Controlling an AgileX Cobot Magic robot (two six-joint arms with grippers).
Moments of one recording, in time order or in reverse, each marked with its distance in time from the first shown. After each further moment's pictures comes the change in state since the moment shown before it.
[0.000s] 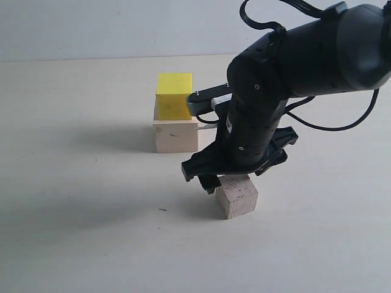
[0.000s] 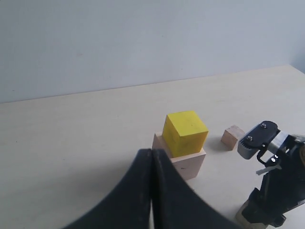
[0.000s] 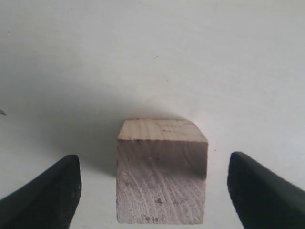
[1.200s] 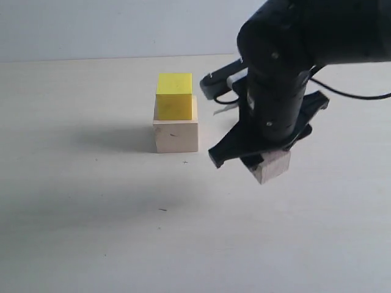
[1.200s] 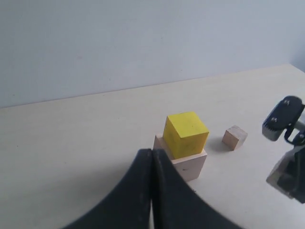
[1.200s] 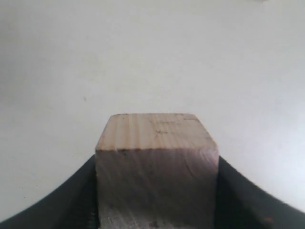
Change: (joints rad) left arm 0.000 0.000 0.000 0.000 -0.006 0.018; right arm -0.006 -0.114 -0.058 -0.181 0.243 -0.025
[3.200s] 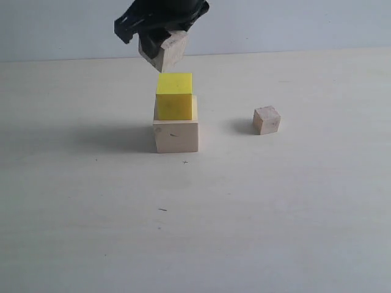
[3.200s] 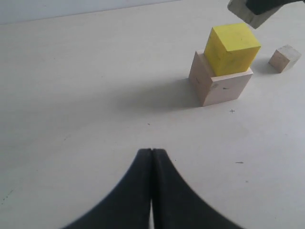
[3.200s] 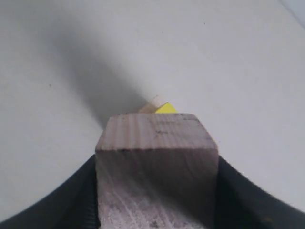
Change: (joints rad) left arm 0.000 0.000 0.000 0.009 0.323 0.002; right arm -0.033 0.363 -0.946 0.242 0.203 -0.595
